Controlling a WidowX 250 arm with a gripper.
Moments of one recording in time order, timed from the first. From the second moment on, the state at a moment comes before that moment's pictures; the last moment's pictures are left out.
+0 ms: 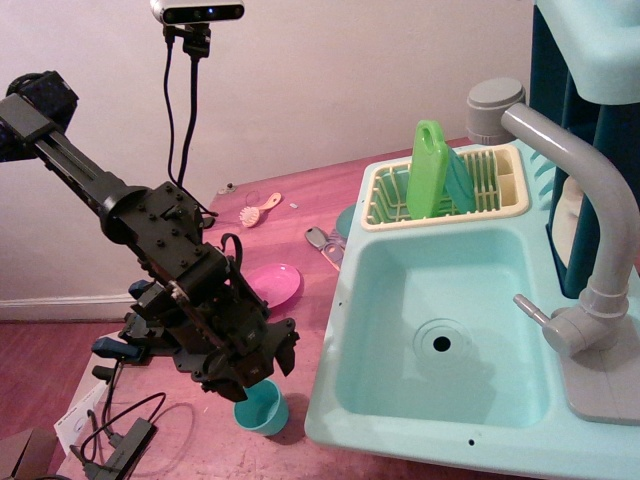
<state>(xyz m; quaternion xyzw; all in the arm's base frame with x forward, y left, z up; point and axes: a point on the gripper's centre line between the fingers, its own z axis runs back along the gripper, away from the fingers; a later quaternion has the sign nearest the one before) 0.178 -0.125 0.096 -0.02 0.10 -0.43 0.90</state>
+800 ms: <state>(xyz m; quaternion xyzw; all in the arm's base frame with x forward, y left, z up) 0.176 -0.137 0.052 -0.06 0.13 -0.43 0.89</state>
